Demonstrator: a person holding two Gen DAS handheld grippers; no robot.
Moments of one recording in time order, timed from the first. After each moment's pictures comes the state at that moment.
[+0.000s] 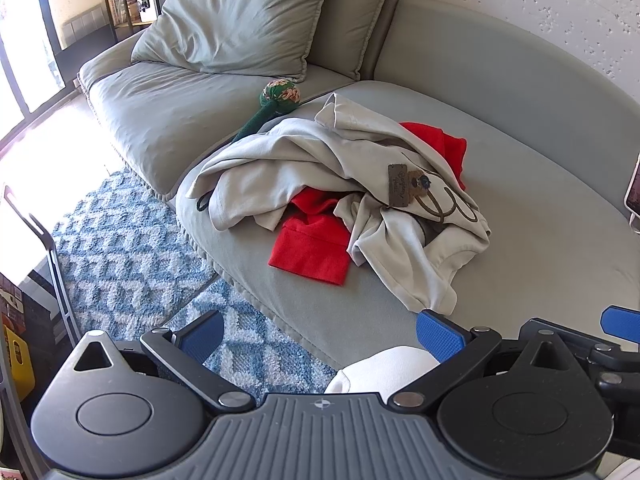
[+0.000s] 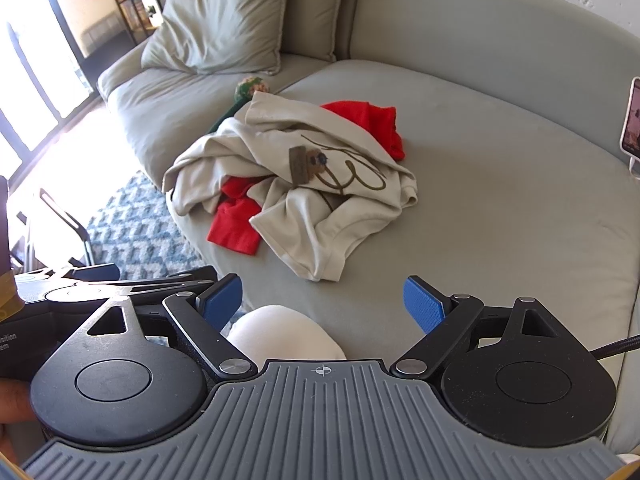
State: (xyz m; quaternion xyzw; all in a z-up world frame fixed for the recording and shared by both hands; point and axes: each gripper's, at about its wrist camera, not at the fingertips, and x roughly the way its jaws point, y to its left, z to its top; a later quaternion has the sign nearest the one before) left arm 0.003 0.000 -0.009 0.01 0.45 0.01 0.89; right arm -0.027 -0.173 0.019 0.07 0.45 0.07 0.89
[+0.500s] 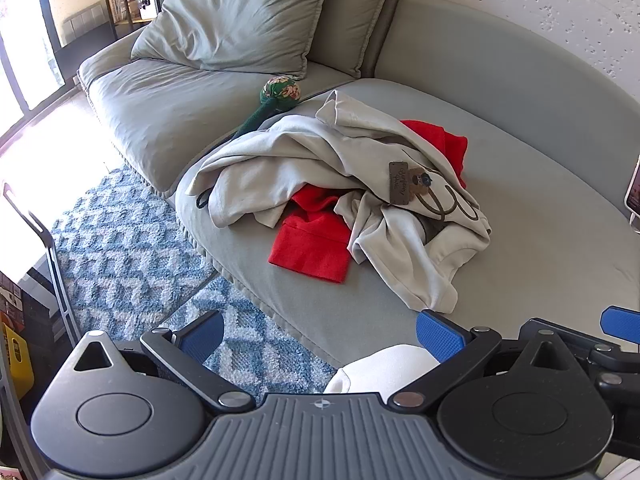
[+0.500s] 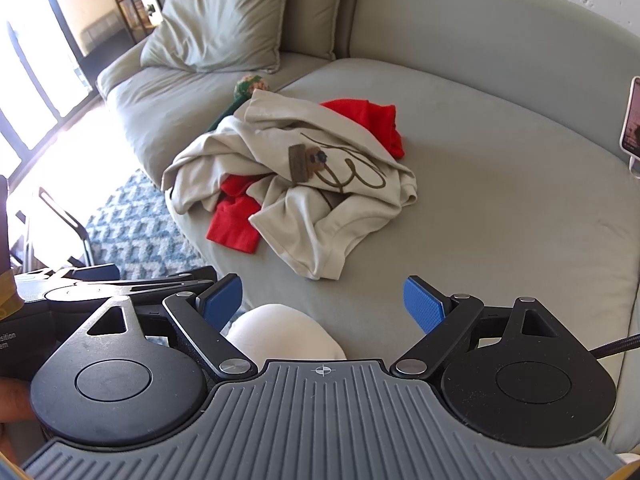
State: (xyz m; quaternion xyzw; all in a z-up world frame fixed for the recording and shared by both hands) left arm 0.003 0.002 -0.011 0.00 0.45 0.01 0.89; right arm -0.025 -0.173 0.017 0.07 0.45 0.07 0.89
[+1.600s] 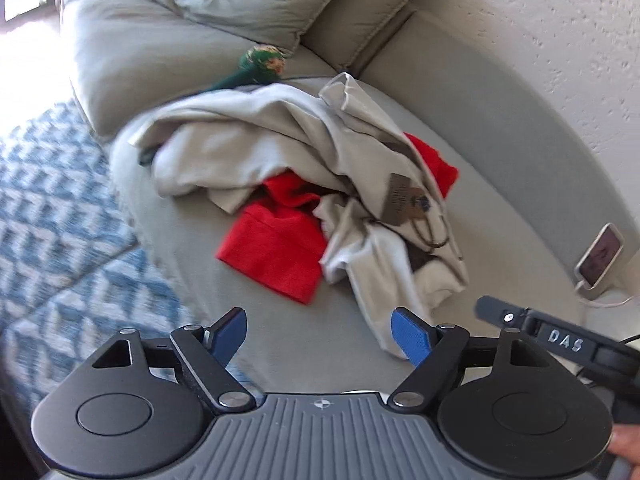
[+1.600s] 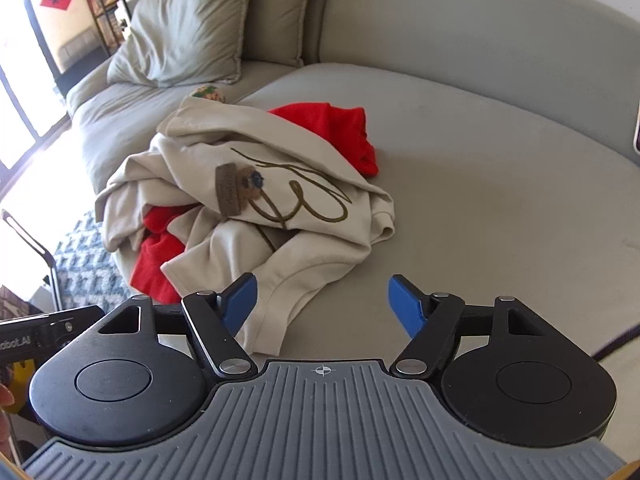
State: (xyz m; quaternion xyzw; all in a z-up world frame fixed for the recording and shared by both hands) left arm 0.057 0.050 -0.082 -0.20 0.45 -0.08 0.87; right arm 0.056 -0.200 -0.060 0.08 0.42 0.04 0.90
